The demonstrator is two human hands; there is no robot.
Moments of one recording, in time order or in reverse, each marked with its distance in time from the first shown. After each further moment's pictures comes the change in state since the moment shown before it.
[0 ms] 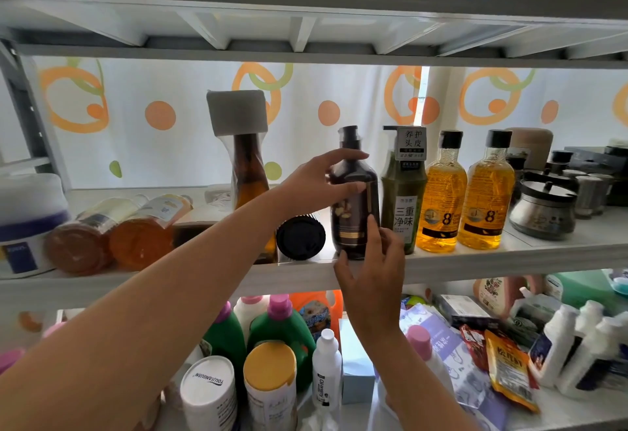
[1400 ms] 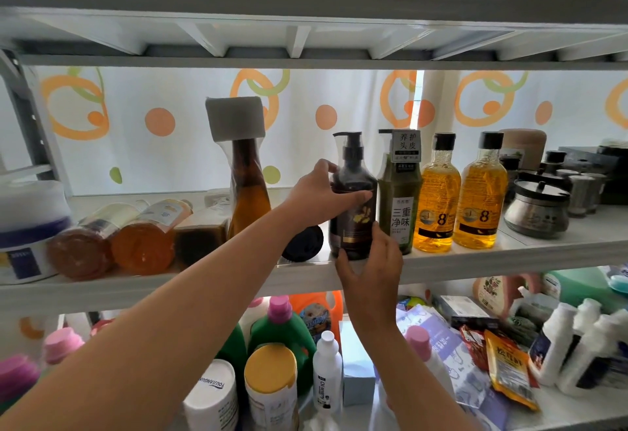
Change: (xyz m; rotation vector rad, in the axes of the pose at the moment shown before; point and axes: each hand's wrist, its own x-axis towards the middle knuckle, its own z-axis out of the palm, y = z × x) left_hand -0.006 0.012 0.017 0.141 0.112 -0.292; right_hand 0.004 -0.008 -0.002 0.100 -0.032 0.197
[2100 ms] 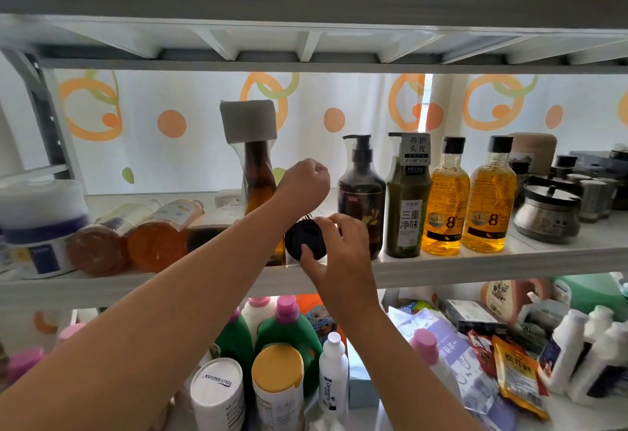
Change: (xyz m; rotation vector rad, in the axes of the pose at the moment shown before) left_hand 0.010 -0.009 -0.021 0.117 0.194 -0.041; right_hand 0.003 -0.048 0.005 -0.009 -0.117 -0.366
